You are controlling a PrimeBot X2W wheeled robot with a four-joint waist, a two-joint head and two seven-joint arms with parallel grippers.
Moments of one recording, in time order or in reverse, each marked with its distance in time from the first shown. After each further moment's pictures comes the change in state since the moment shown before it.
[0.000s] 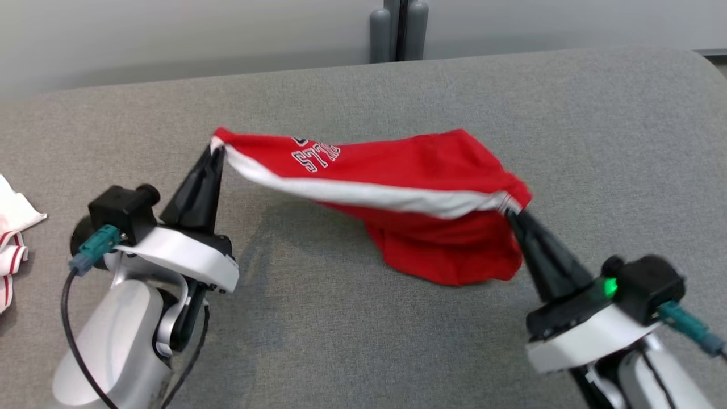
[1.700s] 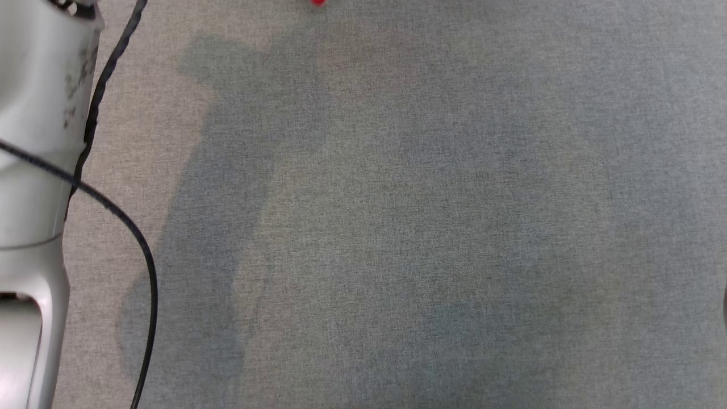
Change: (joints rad) left arm -0.897 -0.054 -0.002 0.052 0.083 -0.060 0.049; right arm -1.069 -0.010 -0.158 0.327 0.123 0.000 0.018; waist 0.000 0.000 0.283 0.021
